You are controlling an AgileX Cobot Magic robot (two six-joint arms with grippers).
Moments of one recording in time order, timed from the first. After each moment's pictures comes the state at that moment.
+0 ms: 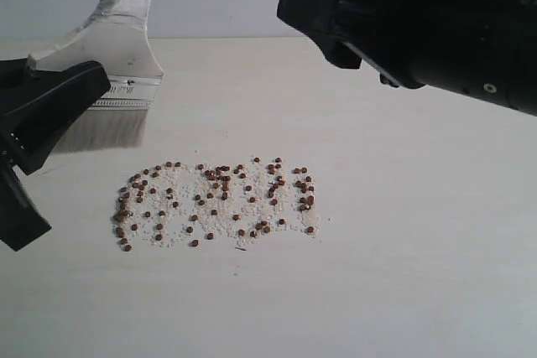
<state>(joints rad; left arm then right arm) -0.54 1.00 -0.24 0.66 -0.90 -0.40 0.85 1.06 -0.67 0.89 -0.13 -0.39</state>
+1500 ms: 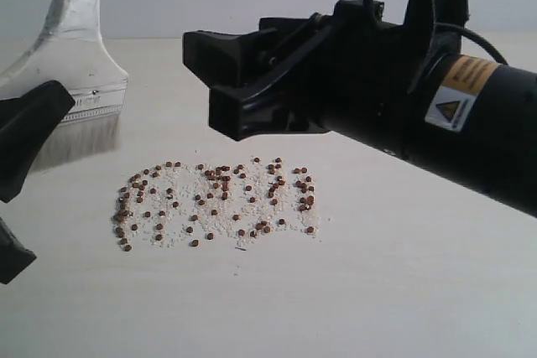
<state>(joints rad) -0.54 1.06 -0.07 0.44 -1.20 -0.14 0.96 1.23 -0.61 0.22 -0.42 0.11</state>
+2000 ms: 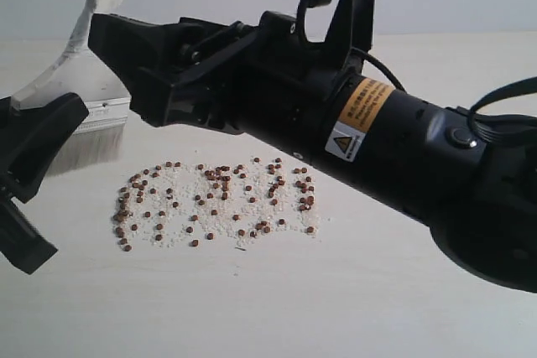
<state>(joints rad) -0.54 1.15 -0.07 0.40 -1.20 -0.09 0.96 1.48 -0.65 -0.05 -0.82 0.54</state>
